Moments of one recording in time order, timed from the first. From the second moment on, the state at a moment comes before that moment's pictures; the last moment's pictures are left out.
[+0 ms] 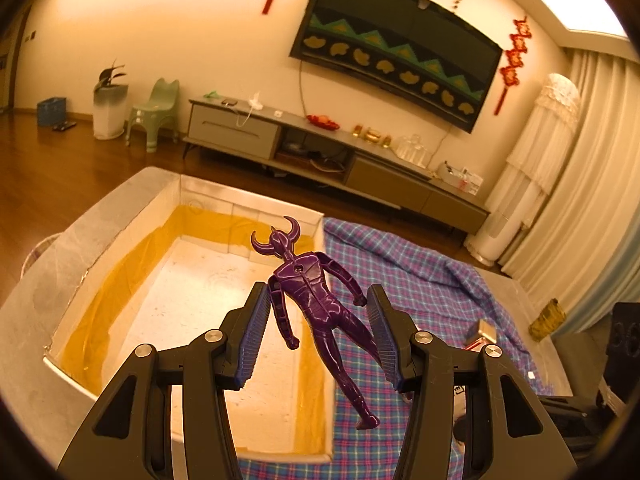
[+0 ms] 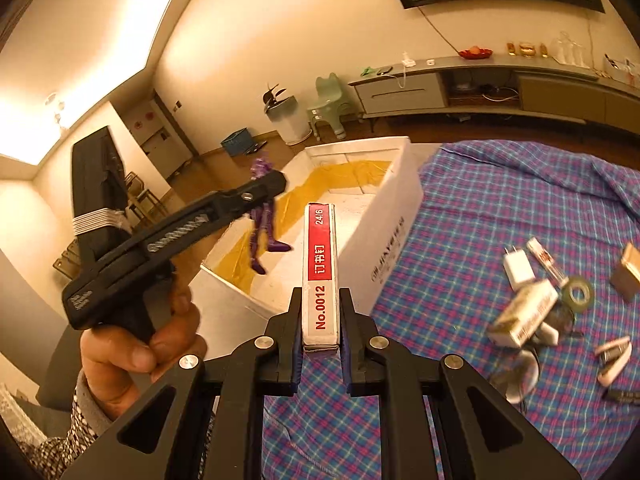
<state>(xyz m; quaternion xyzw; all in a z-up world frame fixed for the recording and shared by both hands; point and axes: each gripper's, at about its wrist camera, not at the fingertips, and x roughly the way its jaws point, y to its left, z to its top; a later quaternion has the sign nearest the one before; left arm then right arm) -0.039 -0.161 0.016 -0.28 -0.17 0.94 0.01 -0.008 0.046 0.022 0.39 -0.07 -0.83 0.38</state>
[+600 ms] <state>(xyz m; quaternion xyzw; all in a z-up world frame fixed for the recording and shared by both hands) -0.082 -0.196 0.017 -0.29 -0.18 0.94 -0.02 -0.053 0.008 0.041 0.40 -0.04 -0.84 0.38</state>
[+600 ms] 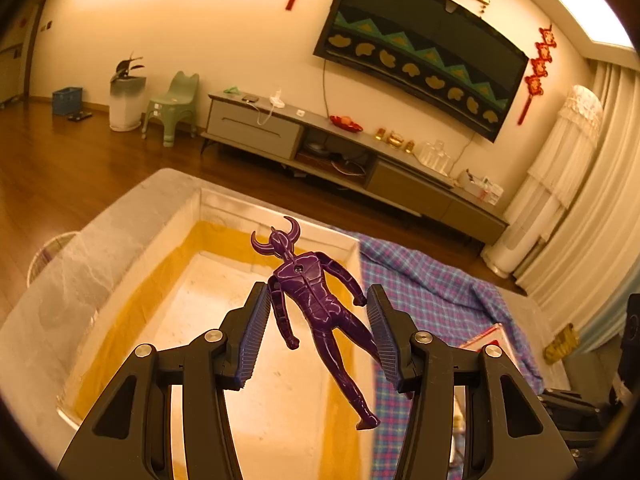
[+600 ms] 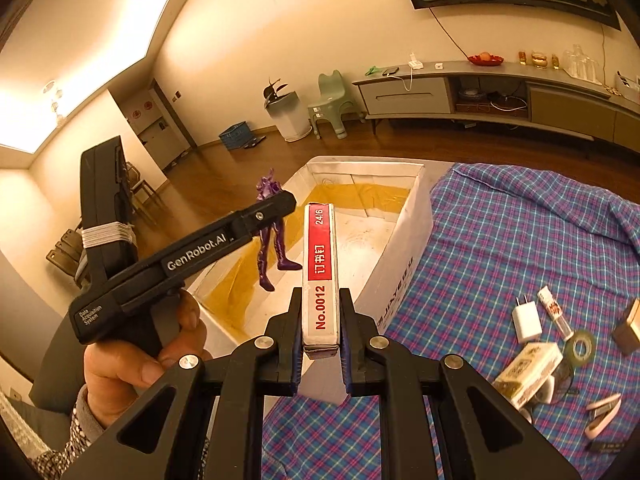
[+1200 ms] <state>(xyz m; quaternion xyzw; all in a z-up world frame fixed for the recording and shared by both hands) -0.158 -0.243 -0.005 -0.33 -0.22 0.92 -0.05 -0.113 -0.041 0.050 0.41 -0.01 -0.83 0.38</state>
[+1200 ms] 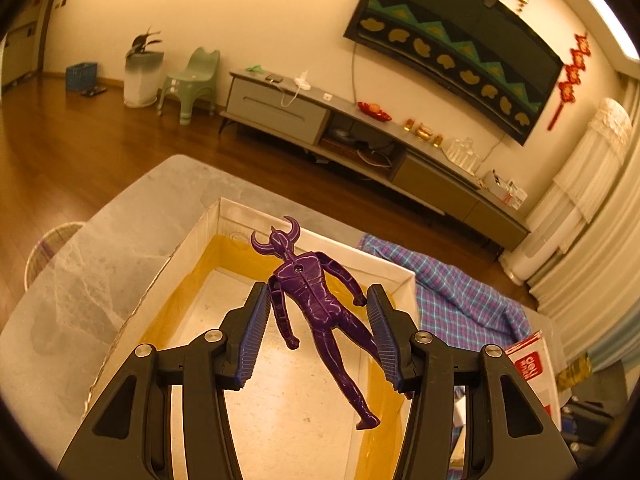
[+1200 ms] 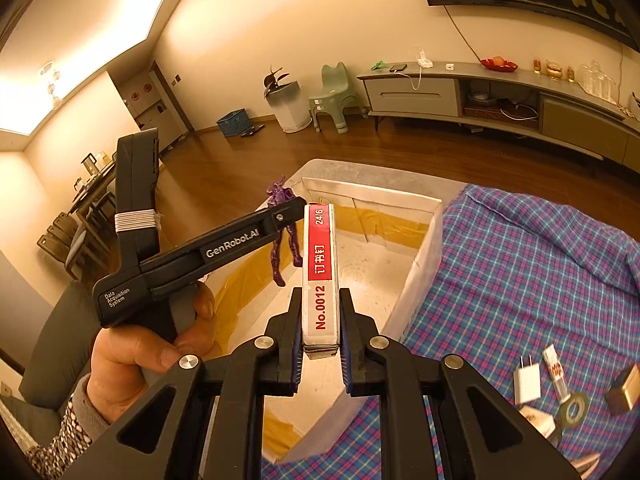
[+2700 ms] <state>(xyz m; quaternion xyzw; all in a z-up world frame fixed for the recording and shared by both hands) -0.207 -0.288 -0.105 -0.46 -0.35 0.80 -0.13 -0.258 -0.152 -0.049 0.54 0.19 -0.77 0.28</state>
